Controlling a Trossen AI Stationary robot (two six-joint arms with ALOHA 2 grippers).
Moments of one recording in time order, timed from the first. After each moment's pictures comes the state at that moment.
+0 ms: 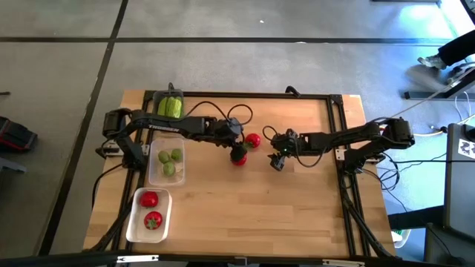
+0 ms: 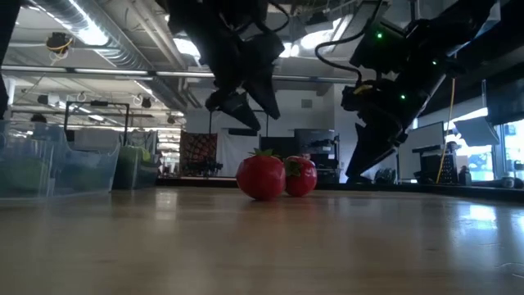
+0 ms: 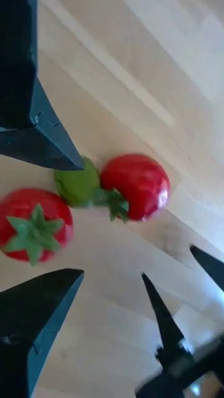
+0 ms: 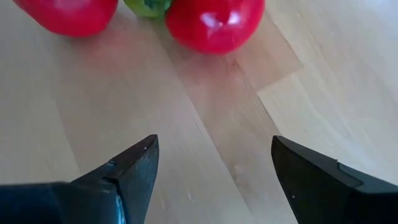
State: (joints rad) left arm 0.13 1.73 1.23 -0.41 -0.14 -0.48; right arm -0.07 1.44 0.66 -0.18 0.22 0.34
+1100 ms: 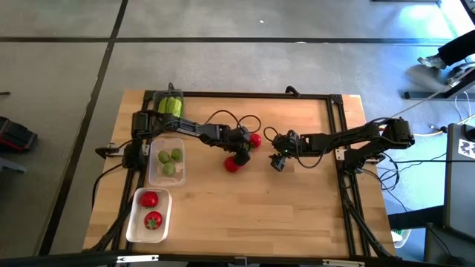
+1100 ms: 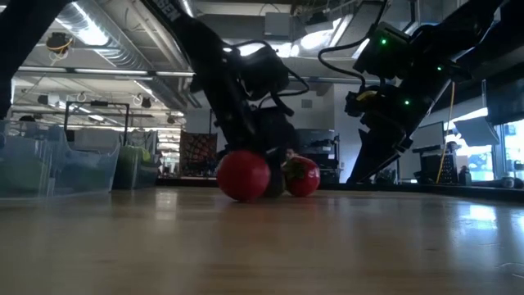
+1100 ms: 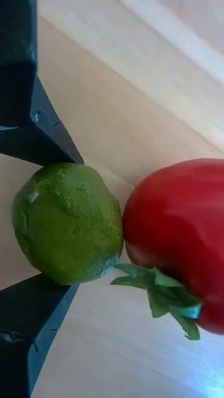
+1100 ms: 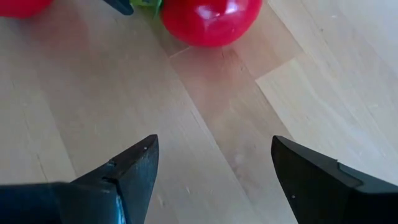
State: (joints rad) left arm 0.17 2.02 1.23 -0.27 -0.13 -0.38; right arm -0.07 1.44 0.62 -0.15 0.22 0.37
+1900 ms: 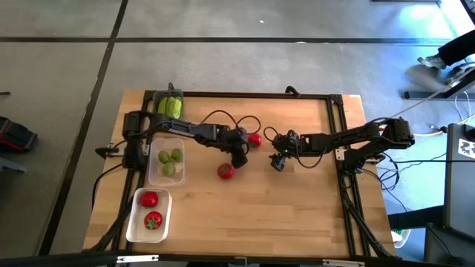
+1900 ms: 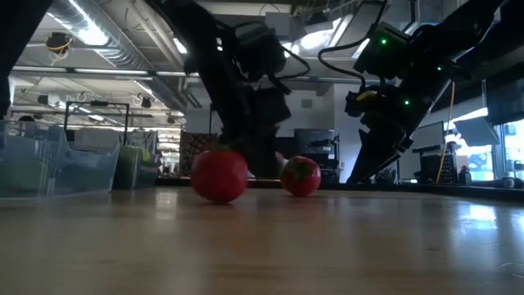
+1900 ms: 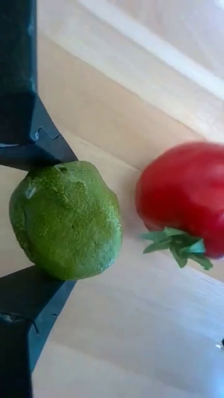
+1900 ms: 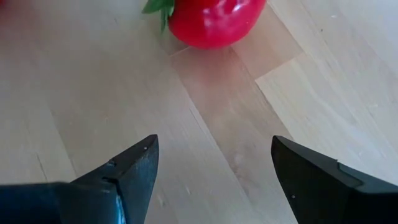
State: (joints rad) left arm 0.13 1.93 1.23 -0.35 -0.15 -0.33; right arm -0.07 1.44 0.62 -0.15 0.22 0.37
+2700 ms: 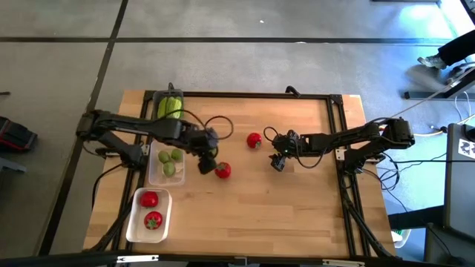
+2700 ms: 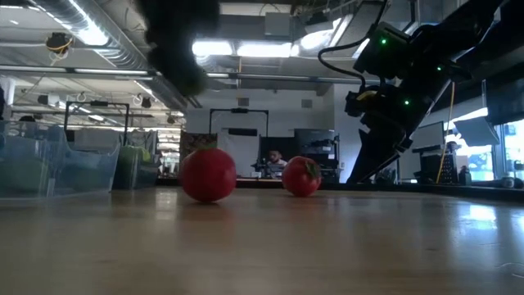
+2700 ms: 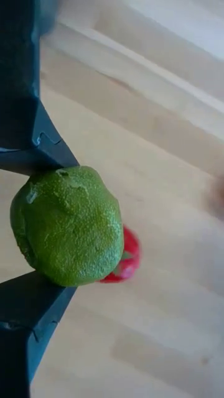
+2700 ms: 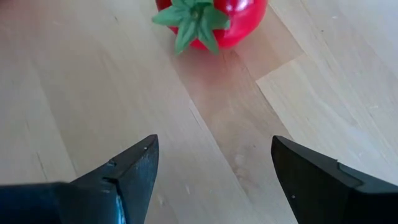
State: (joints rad) left arm -0.03 1.45 1.23 -0.95 -0.16 -0.50; right arm -0.07 1.44 0.62 -0.15 0.22 0.37
